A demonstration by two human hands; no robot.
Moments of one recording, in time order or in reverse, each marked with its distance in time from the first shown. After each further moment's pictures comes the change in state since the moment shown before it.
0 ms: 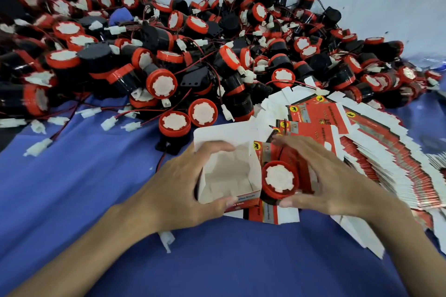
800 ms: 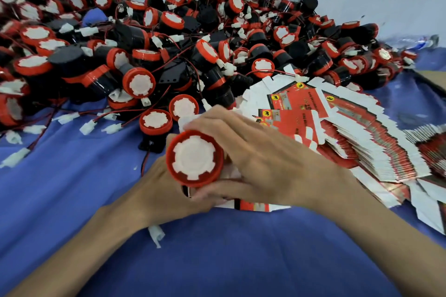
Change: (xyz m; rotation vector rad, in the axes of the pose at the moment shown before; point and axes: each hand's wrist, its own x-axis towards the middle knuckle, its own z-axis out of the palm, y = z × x) left_hand 0.002 -0.018 0.020 0.002 0.015 -0.077; right_hand 0.022 -0.101 -0.012 -0.100 0.282 -0.525
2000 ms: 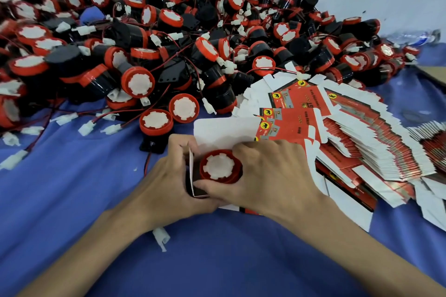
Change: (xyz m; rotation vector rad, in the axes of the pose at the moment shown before) left_hand 0.002 0.015 -0.004 -0.207 0.140 0.158; right_hand -0.017 -0.007 0.042 -0.359 0.219 0.529
